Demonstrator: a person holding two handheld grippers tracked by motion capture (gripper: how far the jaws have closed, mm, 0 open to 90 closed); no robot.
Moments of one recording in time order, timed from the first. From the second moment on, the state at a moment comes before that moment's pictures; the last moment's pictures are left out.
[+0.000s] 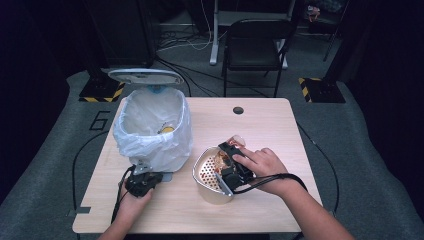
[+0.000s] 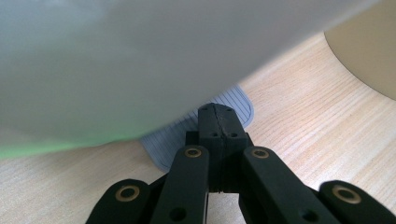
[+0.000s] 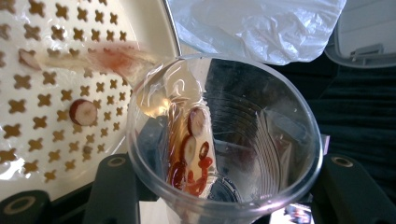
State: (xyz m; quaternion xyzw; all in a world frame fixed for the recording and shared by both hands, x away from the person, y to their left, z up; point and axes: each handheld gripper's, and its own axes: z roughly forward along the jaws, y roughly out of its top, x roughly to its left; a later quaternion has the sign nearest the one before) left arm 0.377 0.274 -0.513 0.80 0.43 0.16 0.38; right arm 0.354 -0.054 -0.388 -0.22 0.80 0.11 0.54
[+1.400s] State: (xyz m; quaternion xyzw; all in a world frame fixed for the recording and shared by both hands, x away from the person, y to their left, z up) left arm 0.374 0.271 -0.514 0.79 0.45 0.15 0.38; right arm 0.342 -0.044 -0.404 -0.36 0.70 -0.02 0.62
